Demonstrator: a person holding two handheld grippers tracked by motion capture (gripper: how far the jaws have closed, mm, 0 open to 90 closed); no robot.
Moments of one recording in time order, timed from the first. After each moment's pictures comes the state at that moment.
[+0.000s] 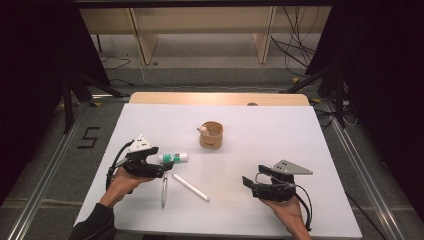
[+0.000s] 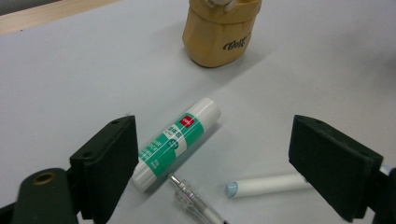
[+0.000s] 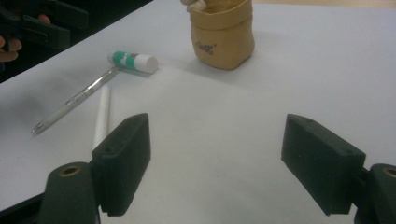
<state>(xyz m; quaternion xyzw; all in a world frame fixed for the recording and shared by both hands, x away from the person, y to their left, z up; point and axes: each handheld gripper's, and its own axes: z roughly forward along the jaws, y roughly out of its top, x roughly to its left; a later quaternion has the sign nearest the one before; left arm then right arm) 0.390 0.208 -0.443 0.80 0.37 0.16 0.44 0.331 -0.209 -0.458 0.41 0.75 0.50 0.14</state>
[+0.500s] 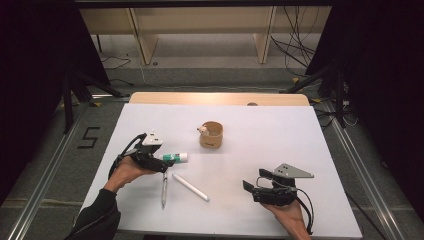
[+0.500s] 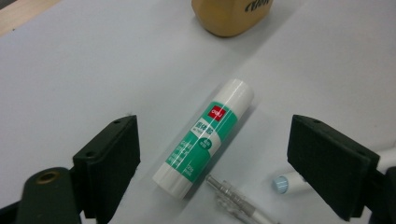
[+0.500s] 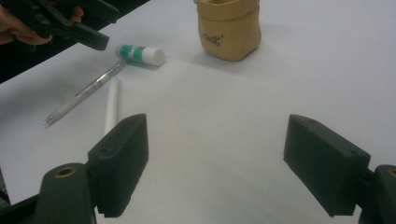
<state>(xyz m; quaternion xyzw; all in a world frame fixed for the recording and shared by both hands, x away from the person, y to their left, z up) 0.424 0.195 -0.448 0.87 0.32 0.18 0.34 0.323 -0.211 -0.461 0.41 0.75 0.50 0.14</state>
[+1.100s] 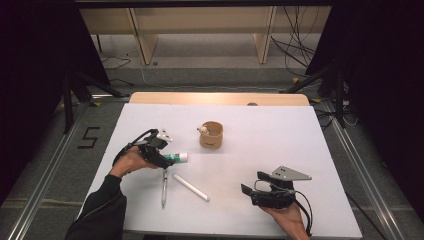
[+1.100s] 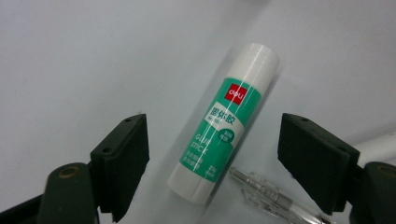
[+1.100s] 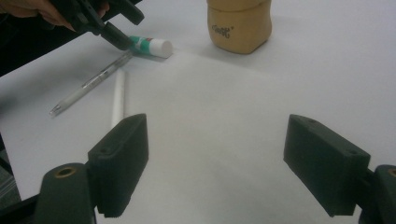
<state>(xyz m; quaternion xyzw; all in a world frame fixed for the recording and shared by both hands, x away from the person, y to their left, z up) 0.457 0.183 -0.453 0.92 0.28 0.14 0.24 0.318 -0.207 -0.463 0.40 0.76 0.49 0.13</state>
